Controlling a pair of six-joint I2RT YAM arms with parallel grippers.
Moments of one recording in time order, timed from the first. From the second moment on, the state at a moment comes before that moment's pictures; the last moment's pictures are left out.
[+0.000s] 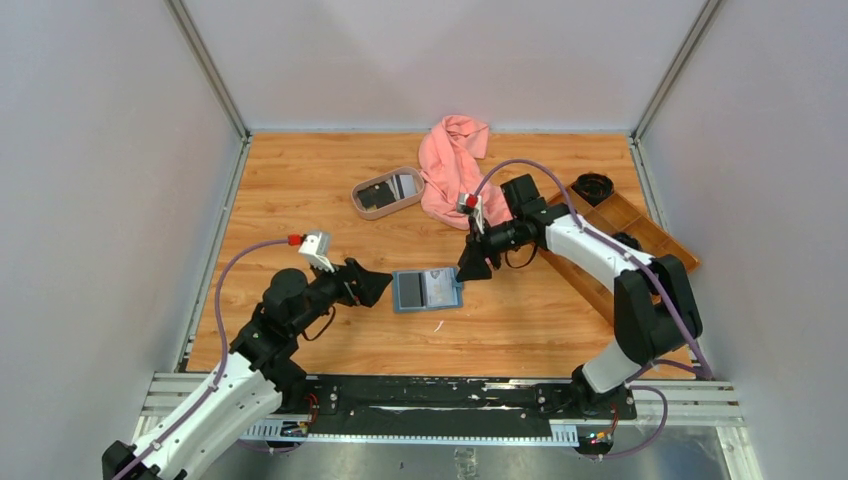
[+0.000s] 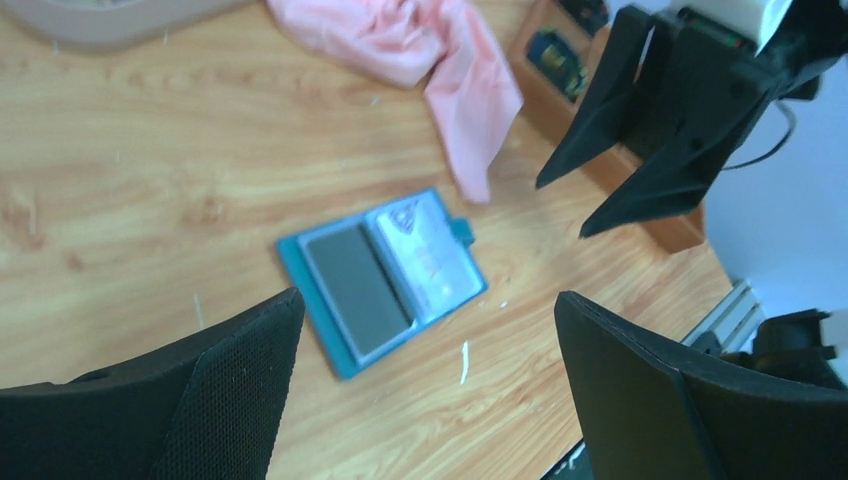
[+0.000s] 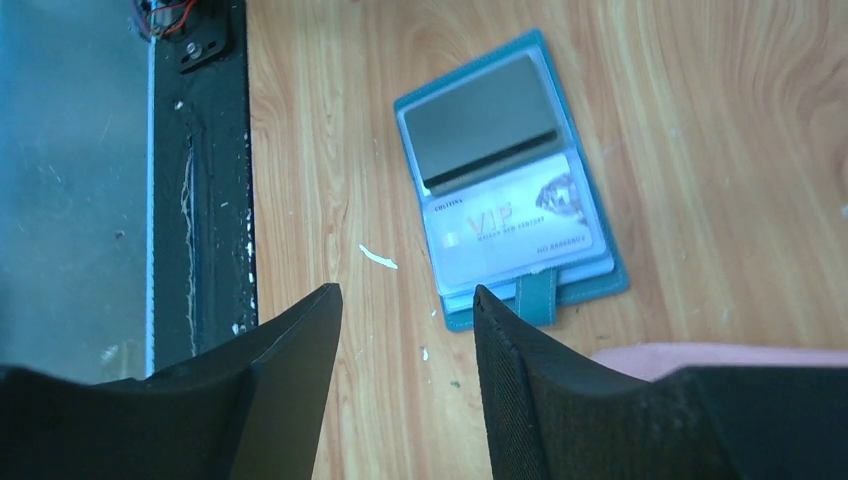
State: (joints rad) left arm -0.56 0.49 0.36 -0.04 0.07 -0.56; right arm 0.43 1.55 1.07 -0.55 -1.02 -0.55
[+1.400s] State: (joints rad) left arm -0.56 1.24 0.27 0.39 0.07 -0.70; right arm 0.45 1.91 1.12 -0.31 -0.84 0.06
